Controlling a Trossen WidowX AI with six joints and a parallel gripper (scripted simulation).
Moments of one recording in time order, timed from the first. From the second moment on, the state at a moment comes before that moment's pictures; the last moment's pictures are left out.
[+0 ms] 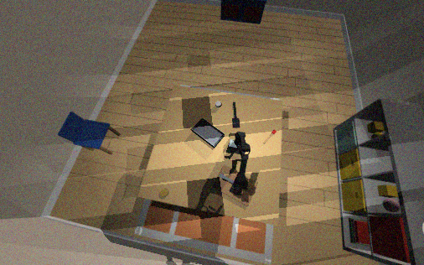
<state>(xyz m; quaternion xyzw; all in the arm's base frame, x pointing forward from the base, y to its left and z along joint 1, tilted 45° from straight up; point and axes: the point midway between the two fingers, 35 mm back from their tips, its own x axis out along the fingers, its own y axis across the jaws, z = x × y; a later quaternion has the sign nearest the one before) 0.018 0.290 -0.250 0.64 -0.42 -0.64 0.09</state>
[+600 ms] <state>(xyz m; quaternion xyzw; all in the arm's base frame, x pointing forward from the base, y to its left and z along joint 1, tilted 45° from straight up) 0.013 0.268 -0.269 0.64 -0.42 -0.64 0.08</state>
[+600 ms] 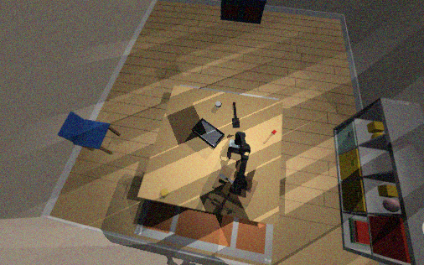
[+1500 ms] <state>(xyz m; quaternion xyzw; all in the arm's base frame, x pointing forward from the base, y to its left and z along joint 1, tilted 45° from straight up) 0.011 0.260 -0.275 0.64 -0.42 -0.64 0.08</state>
